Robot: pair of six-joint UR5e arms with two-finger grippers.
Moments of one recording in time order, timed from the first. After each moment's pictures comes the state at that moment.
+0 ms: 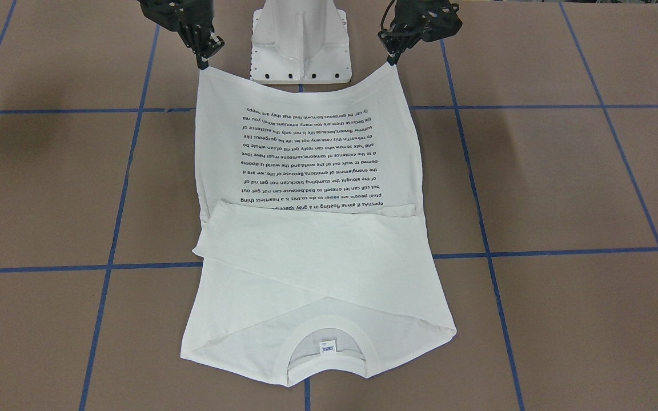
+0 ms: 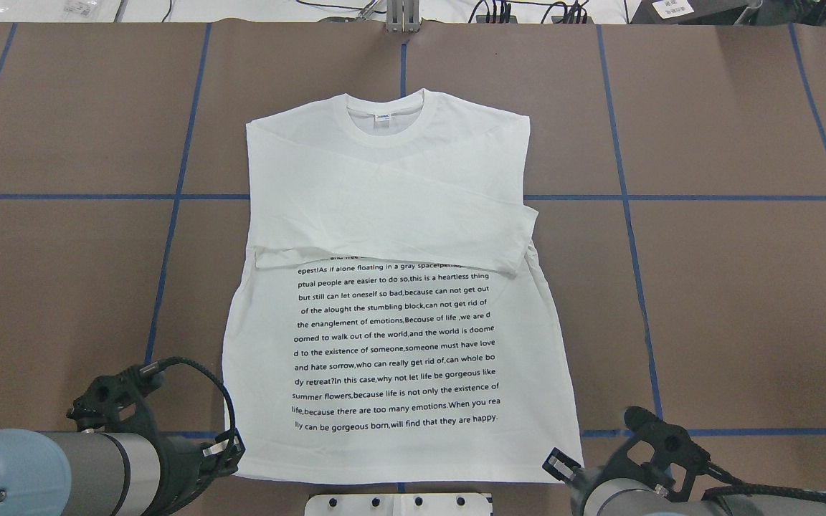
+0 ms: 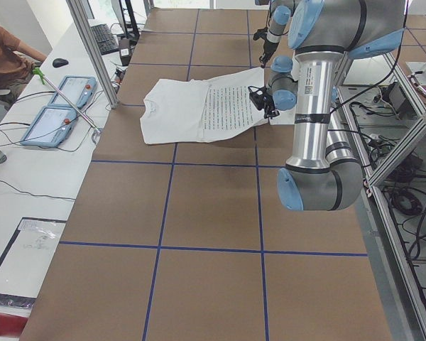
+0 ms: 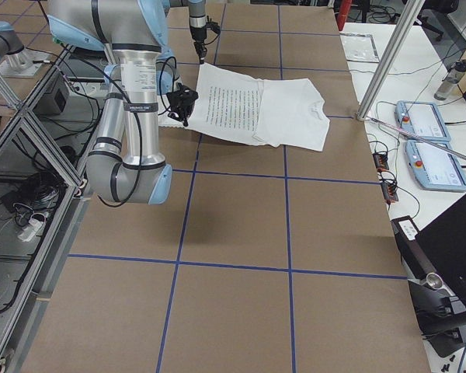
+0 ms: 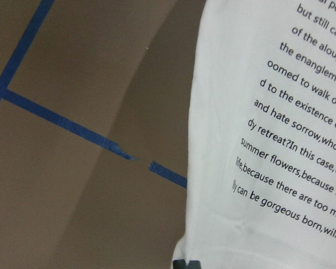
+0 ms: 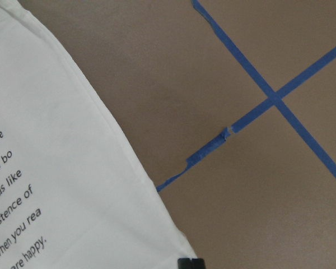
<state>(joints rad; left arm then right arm) -0.10 -1.64 -2.36 -1.69 -1.61 -2.03 -0.07 -1.40 2.39 -1.92 1.38 2.28</state>
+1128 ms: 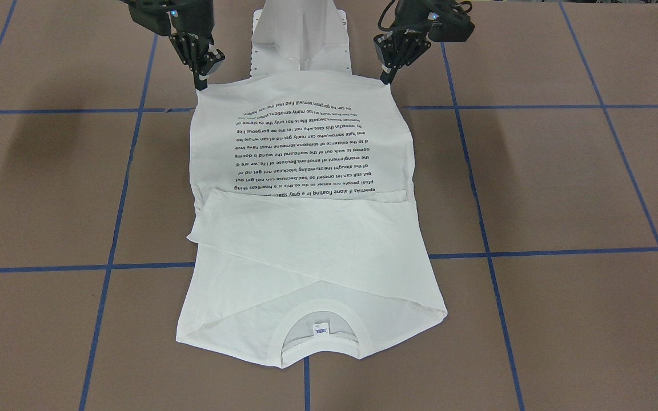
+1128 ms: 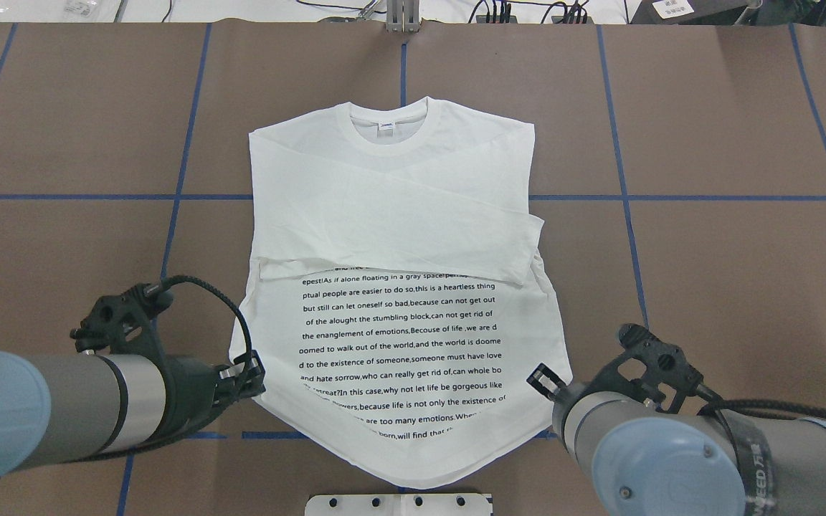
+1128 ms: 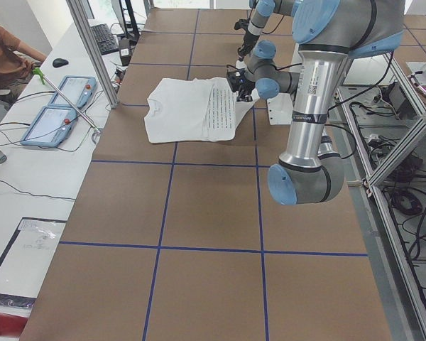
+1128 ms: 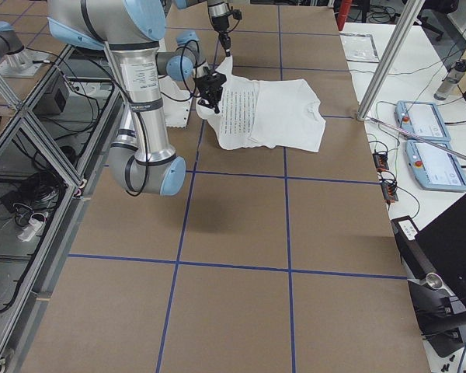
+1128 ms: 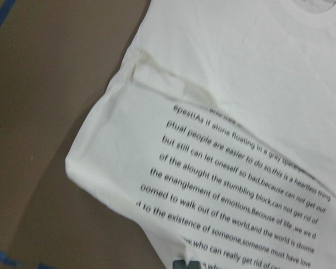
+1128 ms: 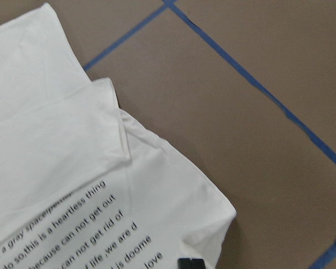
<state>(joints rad) -0.42 -1.82 -2.27 -1.70 -1.62 -1.71 0.26 -1.19 2.30 -1.99 1.38 2.07</state>
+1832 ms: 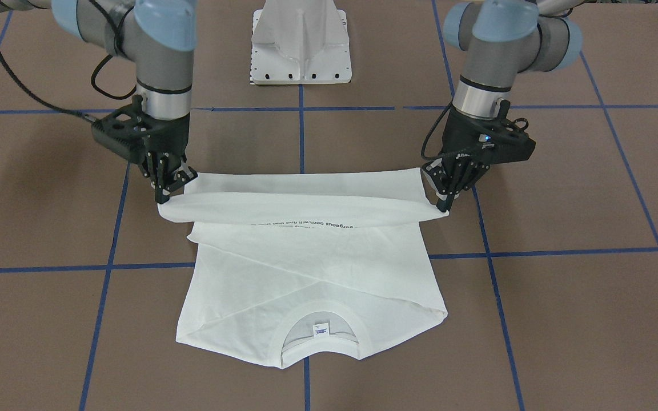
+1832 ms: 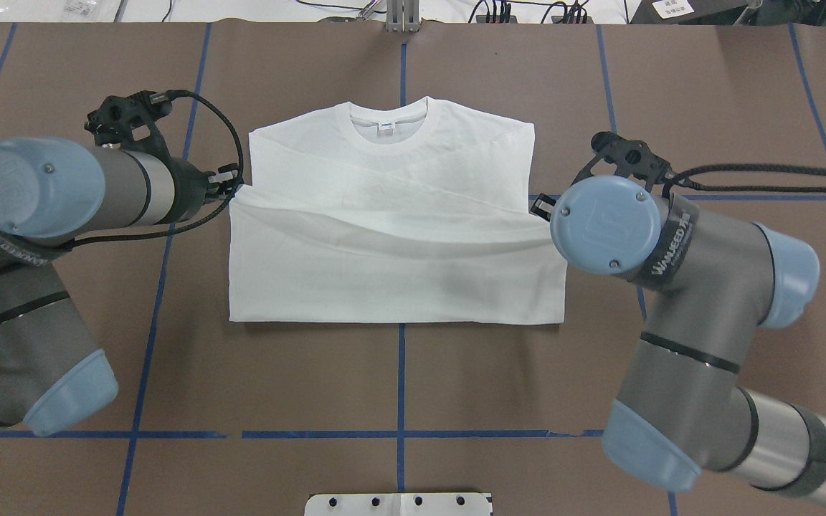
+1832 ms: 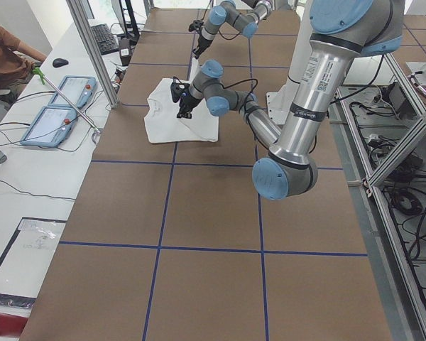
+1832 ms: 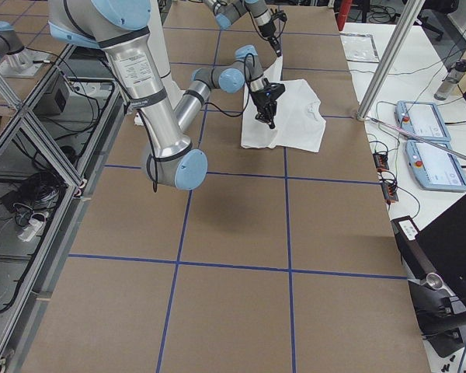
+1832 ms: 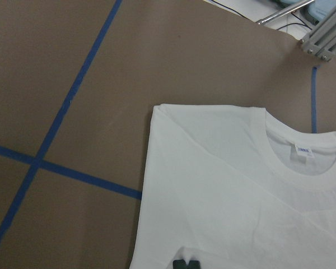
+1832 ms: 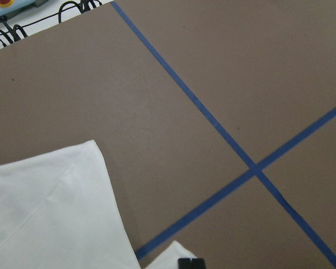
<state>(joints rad) -0.74 -1.99 -1.78 -1.97 -1.62 -1.42 0.65 -1.02 1.80 -1.74 1.50 1.67</state>
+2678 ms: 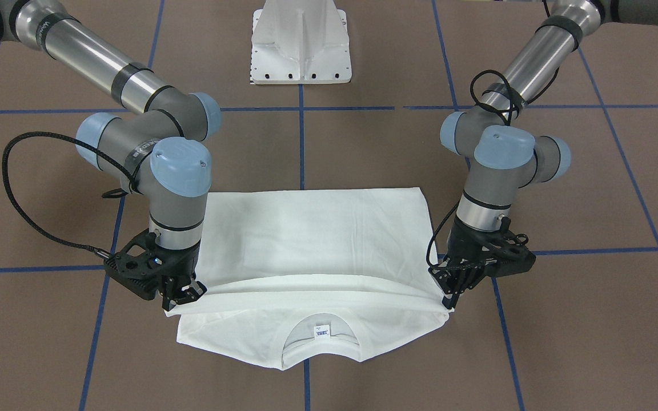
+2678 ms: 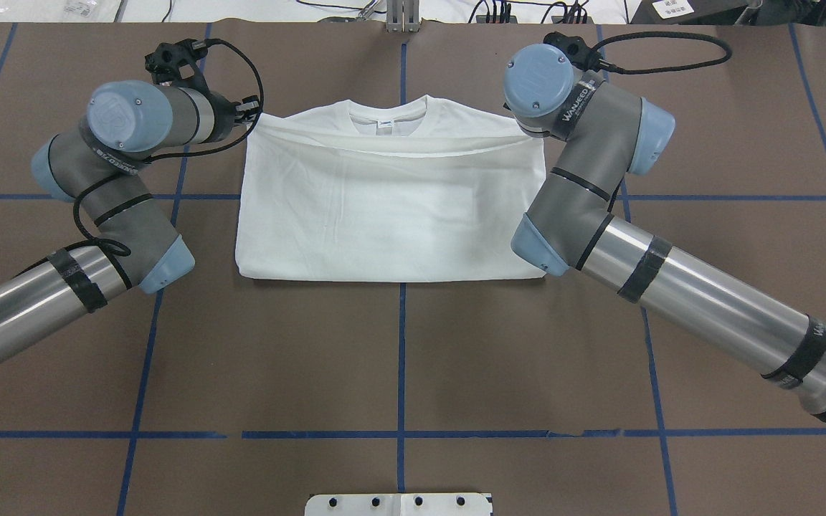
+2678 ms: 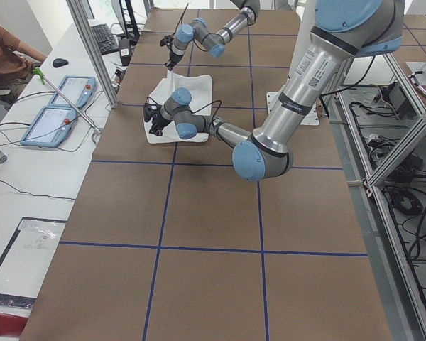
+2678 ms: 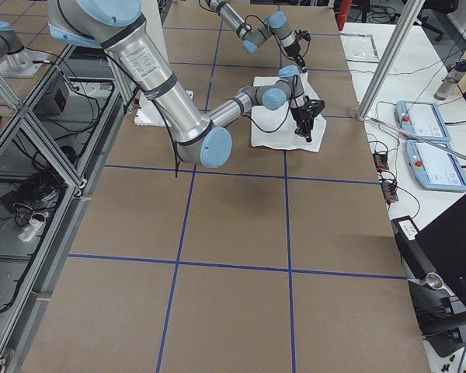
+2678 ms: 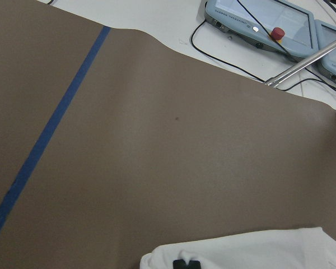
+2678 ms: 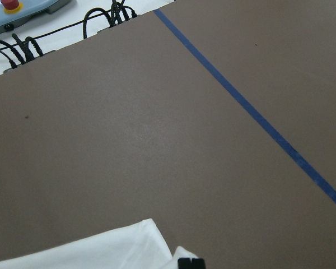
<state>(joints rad) -0.79 -2.17 -1.22 -2.41 -1.61 -1.37 0.75 -0.80 1.25 -1.41 1.53 1.58</state>
